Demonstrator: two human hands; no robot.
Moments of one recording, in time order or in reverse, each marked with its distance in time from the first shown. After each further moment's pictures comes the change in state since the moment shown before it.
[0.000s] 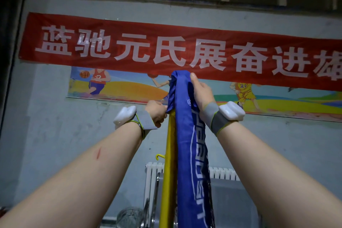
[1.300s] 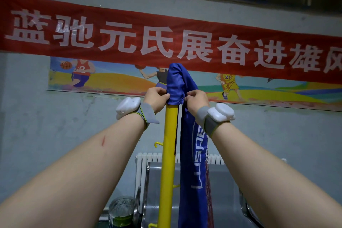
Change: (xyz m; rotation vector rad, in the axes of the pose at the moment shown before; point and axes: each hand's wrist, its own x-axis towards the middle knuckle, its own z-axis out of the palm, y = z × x) left_hand -0.005 0.000 0.004 -0.029 0.094 0.294; right_hand -0.029 0.022 0.002 -0.355 0.135 -0.007
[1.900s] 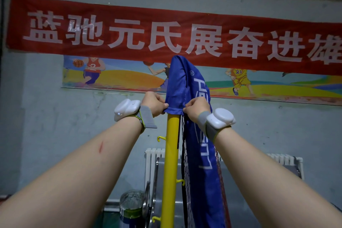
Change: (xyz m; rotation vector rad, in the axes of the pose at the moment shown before) left_hand -0.016 -0.021 -0.005 0.217 -0.009 -0.155; right_hand -0.004 0.031 0.010 -0.224 -0.128 0.021
